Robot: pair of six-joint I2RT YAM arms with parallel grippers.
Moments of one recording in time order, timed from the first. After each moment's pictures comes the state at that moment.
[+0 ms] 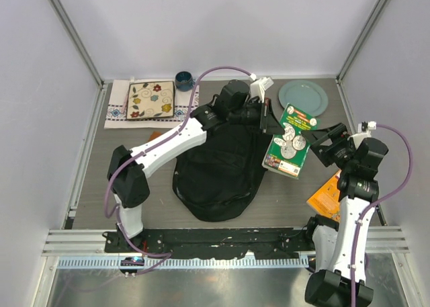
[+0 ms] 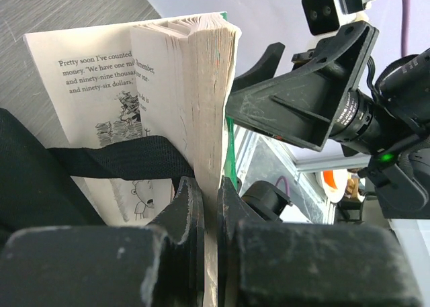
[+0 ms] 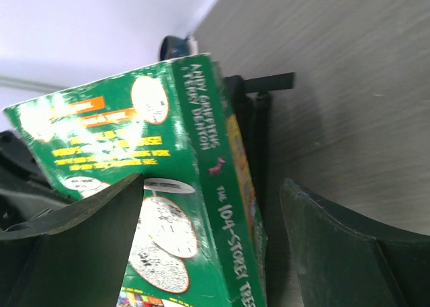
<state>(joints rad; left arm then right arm) -0.87 1.88 1.78 -0.24 0.50 -0.68 -0.43 0.68 0.68 -0.40 -0.66 0.80</state>
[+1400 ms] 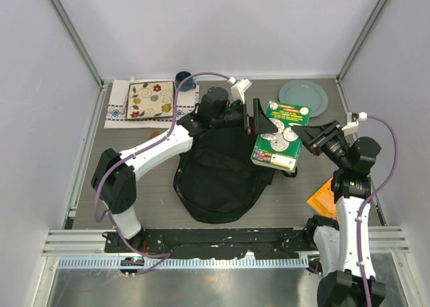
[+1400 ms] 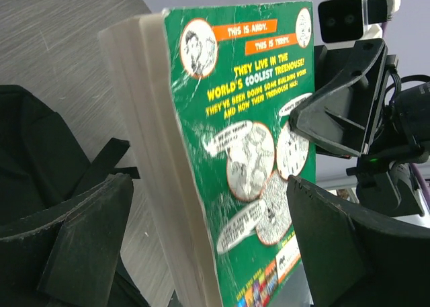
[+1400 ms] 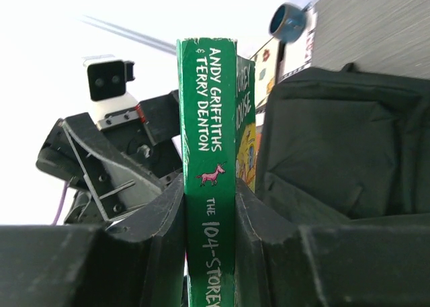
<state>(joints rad) -0.79 1.74 1.46 0.04 0.51 -0.76 -0.30 0.67 0.59 0.06 -0.83 1.12</state>
